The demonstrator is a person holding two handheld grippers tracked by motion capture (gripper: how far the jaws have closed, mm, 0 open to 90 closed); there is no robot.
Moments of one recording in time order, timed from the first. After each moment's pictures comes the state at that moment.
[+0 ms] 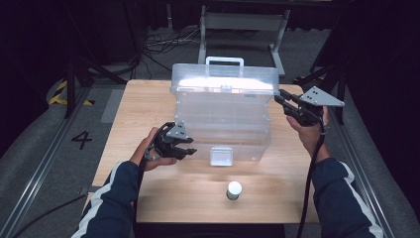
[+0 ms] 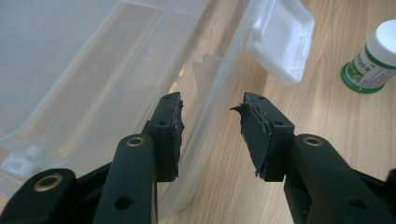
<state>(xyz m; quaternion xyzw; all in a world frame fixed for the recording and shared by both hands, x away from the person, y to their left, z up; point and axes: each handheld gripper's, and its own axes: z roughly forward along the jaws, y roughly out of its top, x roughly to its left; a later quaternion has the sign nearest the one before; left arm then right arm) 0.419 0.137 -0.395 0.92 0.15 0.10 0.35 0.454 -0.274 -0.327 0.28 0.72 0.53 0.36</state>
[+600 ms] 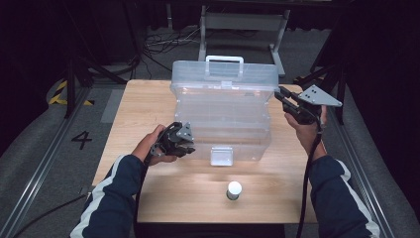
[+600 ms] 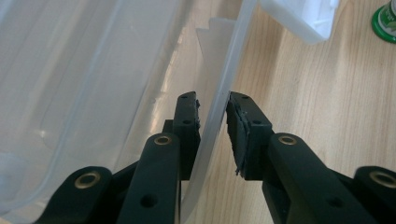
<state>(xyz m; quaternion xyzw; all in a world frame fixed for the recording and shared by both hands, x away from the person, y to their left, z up) 0.430 0.125 -0.399 0.95 0.11 0.11 0.27 0.458 -0.269 -0.326 0.29 0.70 0.53 0.39</state>
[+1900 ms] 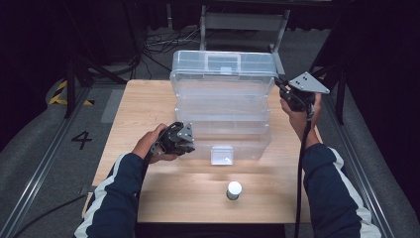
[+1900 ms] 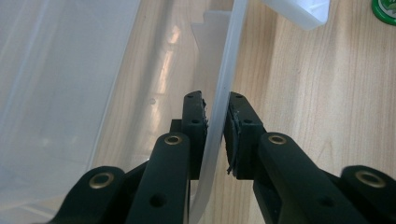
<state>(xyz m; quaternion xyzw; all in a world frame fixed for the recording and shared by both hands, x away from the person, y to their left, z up) 0.434 0.126 -0.399 0.96 0.08 0.11 0.26 0.487 -0.251 -0.310 0.31 0.69 0.47 0.45</state>
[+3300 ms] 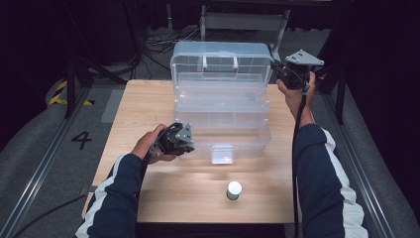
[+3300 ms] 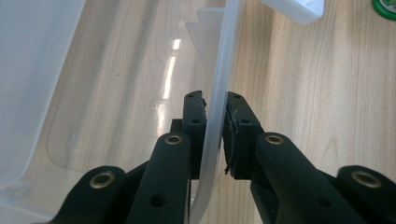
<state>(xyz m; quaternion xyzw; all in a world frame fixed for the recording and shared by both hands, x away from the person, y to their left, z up) 0.433 0.129 -0.401 0.95 0.07 0.12 0.27 0.551 -0.248 -0.290 0.35 0.70 0.47 0.40</state>
